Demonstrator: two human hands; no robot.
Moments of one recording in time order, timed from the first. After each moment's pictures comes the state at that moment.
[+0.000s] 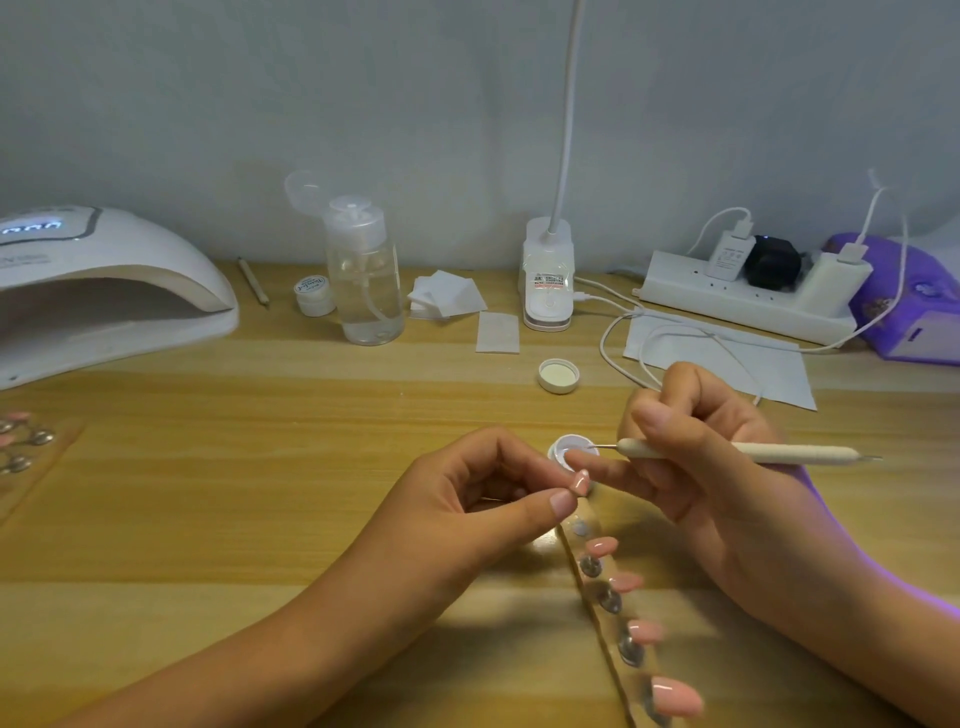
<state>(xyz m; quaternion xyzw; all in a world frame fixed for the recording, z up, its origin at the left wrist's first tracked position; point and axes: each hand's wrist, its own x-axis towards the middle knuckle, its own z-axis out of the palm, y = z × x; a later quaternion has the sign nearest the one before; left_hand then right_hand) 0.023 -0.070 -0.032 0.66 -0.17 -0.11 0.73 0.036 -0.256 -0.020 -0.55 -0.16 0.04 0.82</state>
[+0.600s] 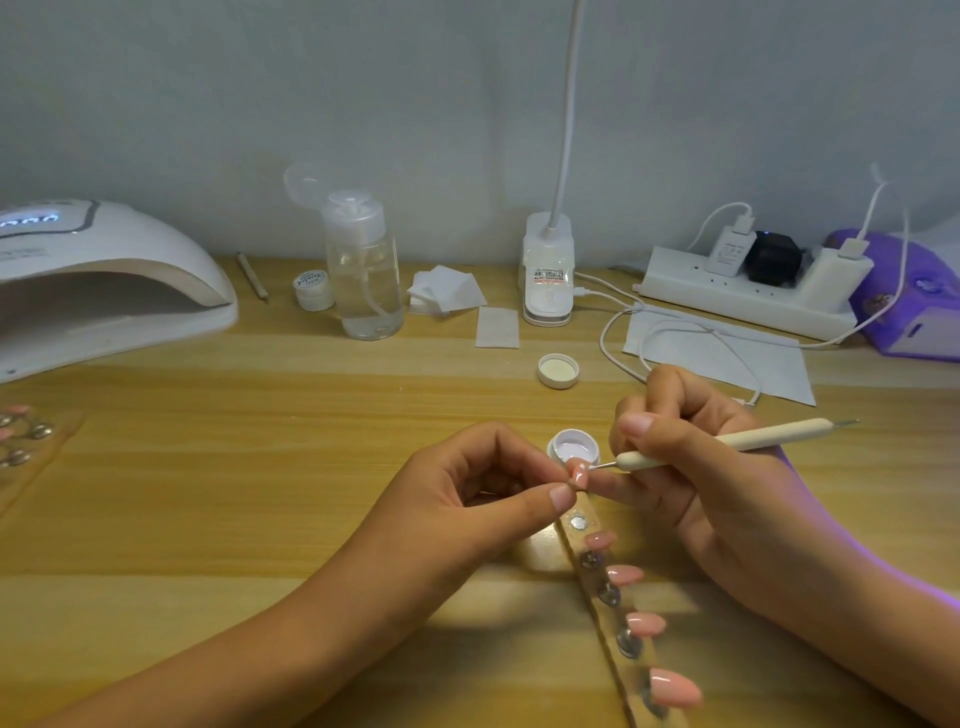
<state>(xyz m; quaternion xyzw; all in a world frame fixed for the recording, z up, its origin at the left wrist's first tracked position) 0.022 -0.070 -0.031 0.66 -0.15 -0.11 0.73 0.037 -0.254 -0.021 -0.55 -0.11 0.08 0.82</state>
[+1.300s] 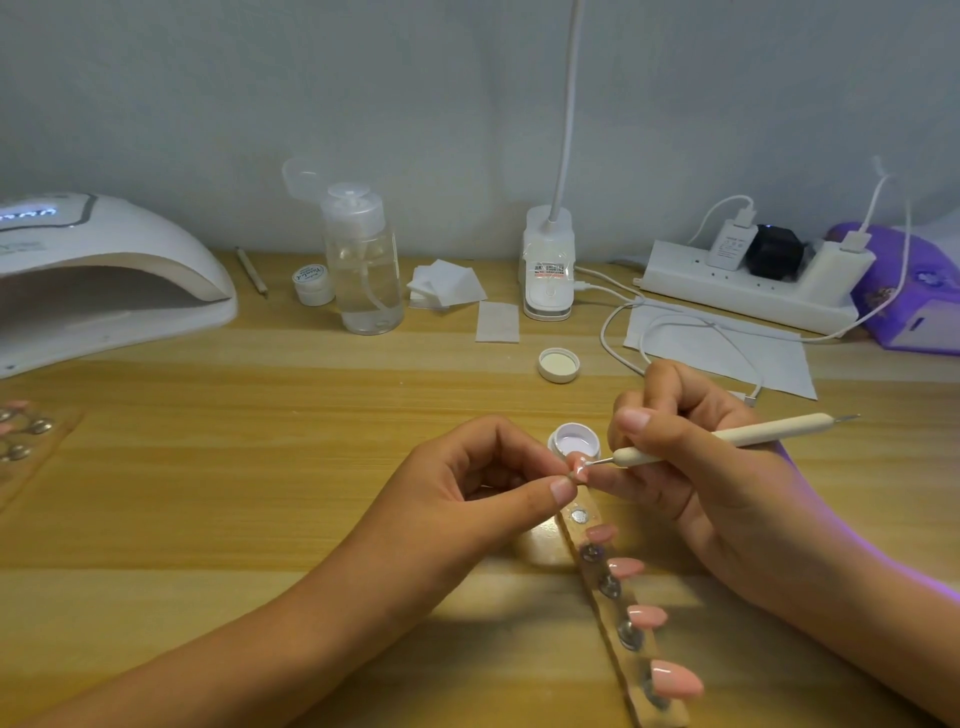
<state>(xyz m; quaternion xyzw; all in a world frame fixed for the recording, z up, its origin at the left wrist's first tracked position) 0.022 -0.070 -0.033 0.66 -0.16 -0.10 0.72 0.036 -0.252 -0.019 -0.57 -0.10 0.08 0.81</state>
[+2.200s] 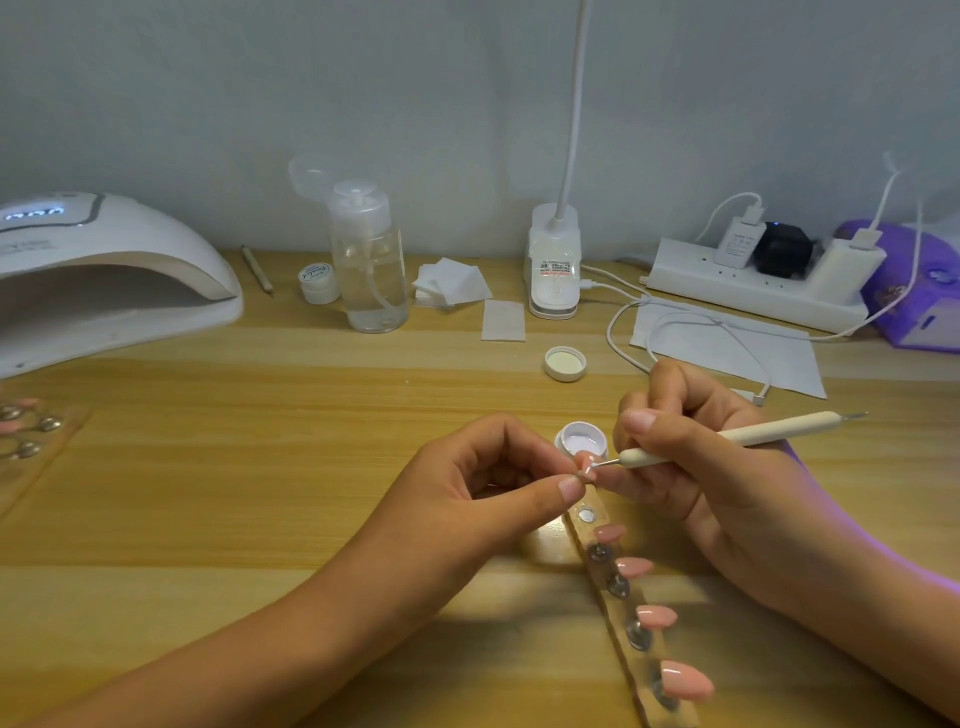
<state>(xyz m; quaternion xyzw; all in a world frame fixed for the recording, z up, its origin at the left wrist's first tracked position) 0.022 -0.070 -0.033 0.66 -0.16 -0.10 0.72 0.035 -0.252 -0.019 -0.56 -0.09 0.08 0.82</state>
